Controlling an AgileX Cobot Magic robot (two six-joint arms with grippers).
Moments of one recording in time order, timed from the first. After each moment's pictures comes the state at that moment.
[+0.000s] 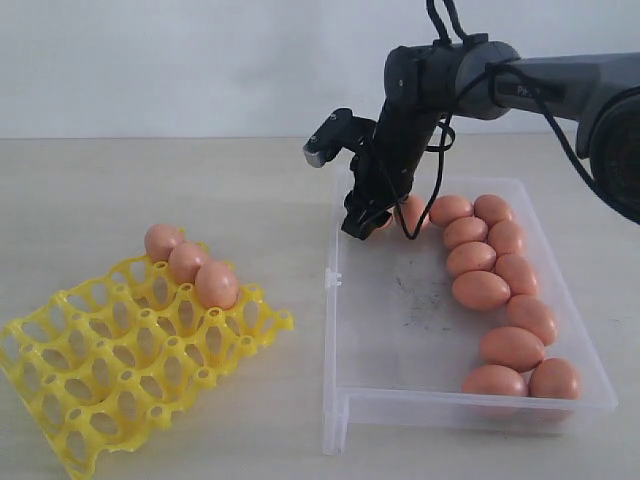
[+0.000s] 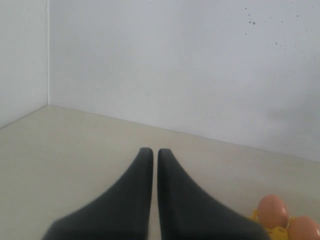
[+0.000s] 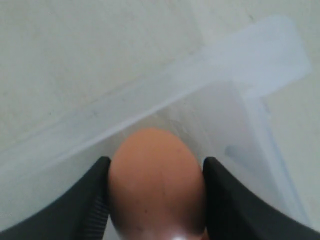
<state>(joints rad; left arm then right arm) 0.23 0.00 0.00 -0.08 0.09 -0.05 0.43 2.38 -1.95 0.10 0.91 -0.71</state>
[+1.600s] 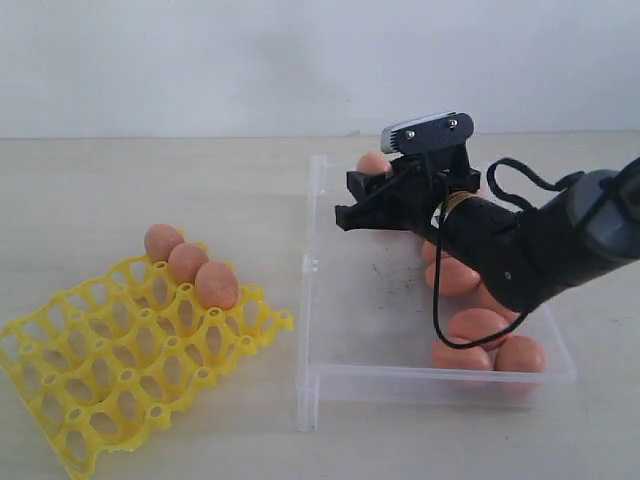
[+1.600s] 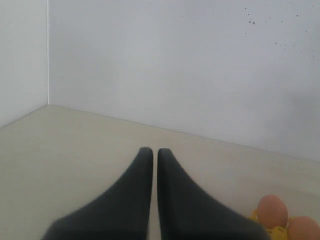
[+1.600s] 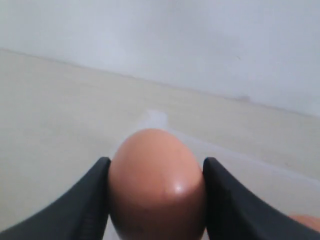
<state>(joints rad) 0.23 0.00 0.00 -0.08 0.09 -0.05 0.46 2.03 -0.88 -0.09 -0.85 0.11</state>
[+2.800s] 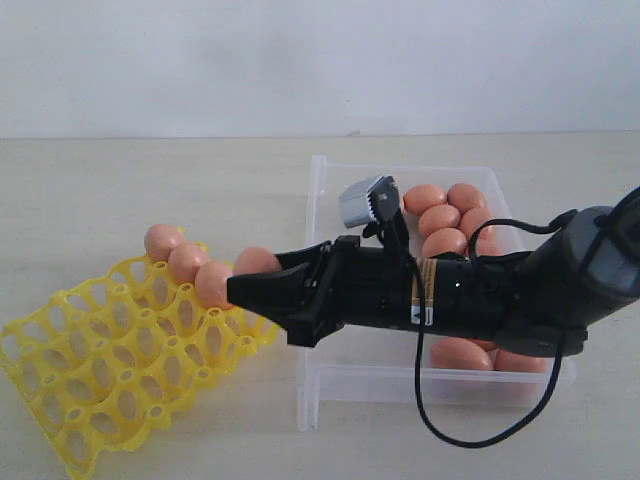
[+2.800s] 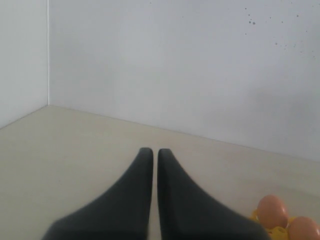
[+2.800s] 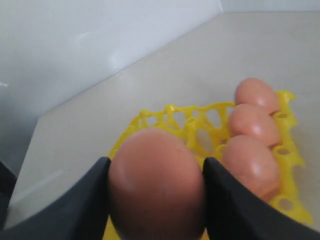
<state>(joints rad) 0.23 0.00 0.00 -0.08 0.09 -0.05 0.53 2.03 -0.77 -0.88 -1.20 0.73</state>
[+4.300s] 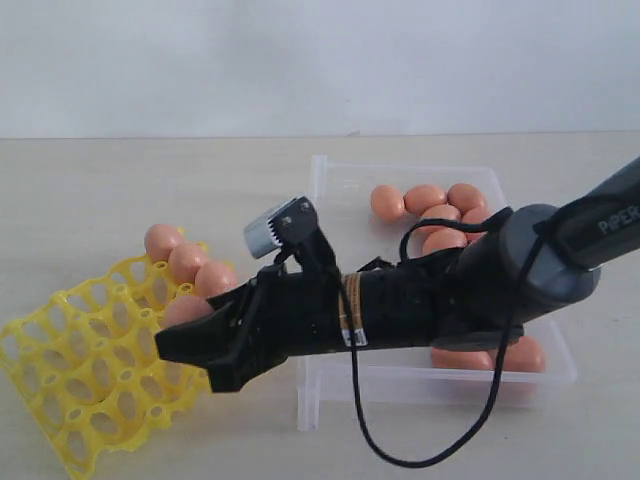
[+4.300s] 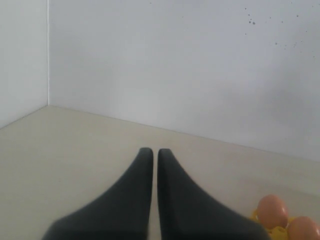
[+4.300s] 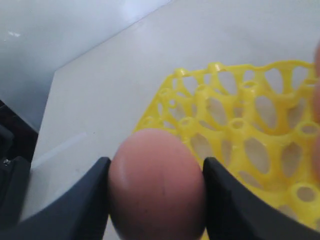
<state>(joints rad) 0.23 0.00 0.00 -0.08 0.09 -0.05 0.70 2.03 -0.88 -0.95 -0.99 0.87</state>
